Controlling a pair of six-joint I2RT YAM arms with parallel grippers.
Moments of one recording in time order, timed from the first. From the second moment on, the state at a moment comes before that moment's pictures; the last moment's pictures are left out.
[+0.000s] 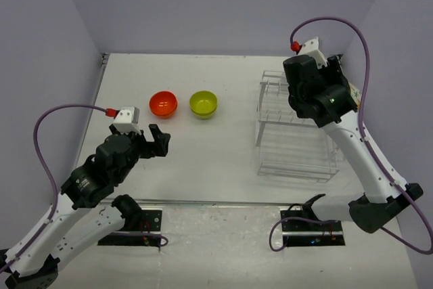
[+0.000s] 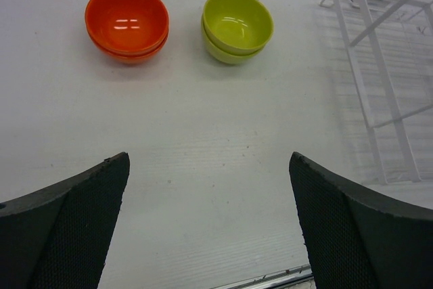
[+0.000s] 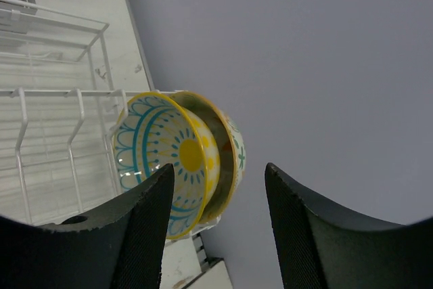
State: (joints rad) left arm -0.72 0.53 0.84 -0.69 -0.43 -0.47; right arm 0.54 1.29 1.61 -1.00 1.16 -0.14
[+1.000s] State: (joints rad) left arm -0.72 0.52 0.82 -0.66 -0.40 -0.47; right arm 0.44 1.34 1.35 -0.67 1.23 -0.39
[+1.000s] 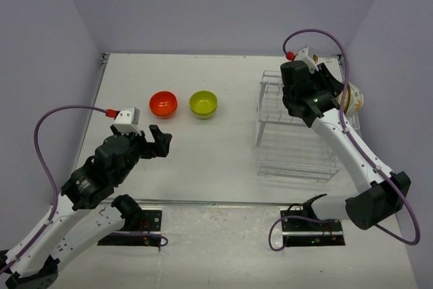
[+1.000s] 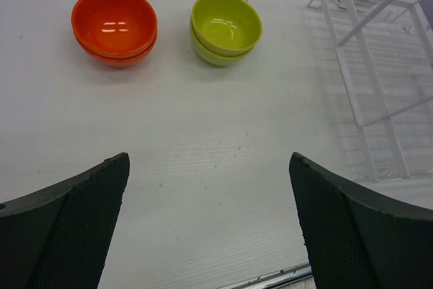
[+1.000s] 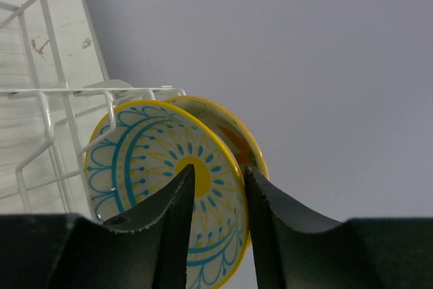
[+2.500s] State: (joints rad) left arm -0.72 0.51 0.80 -0.64 -0.37 -0.46; right arm 0.52 1.25 1.26 -0.37 1.35 -0.71
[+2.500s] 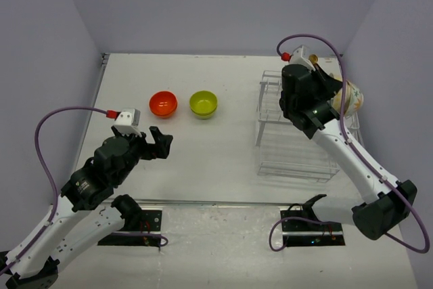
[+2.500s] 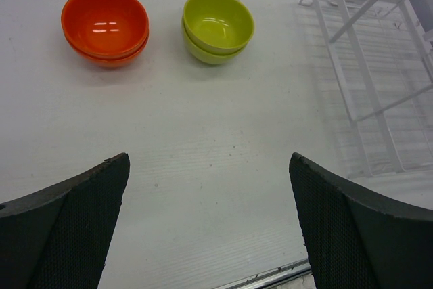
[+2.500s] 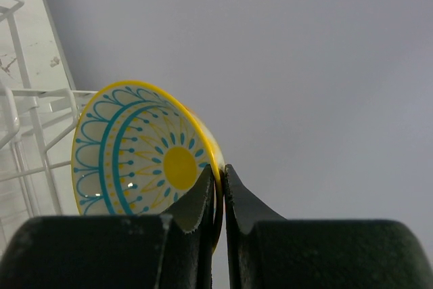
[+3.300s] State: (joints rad) left arm -0.72 0.61 0.96 -0.65 -0.28 -0.45; right arm 0.59 1.26 1.82 -1.00 0.95 0.04
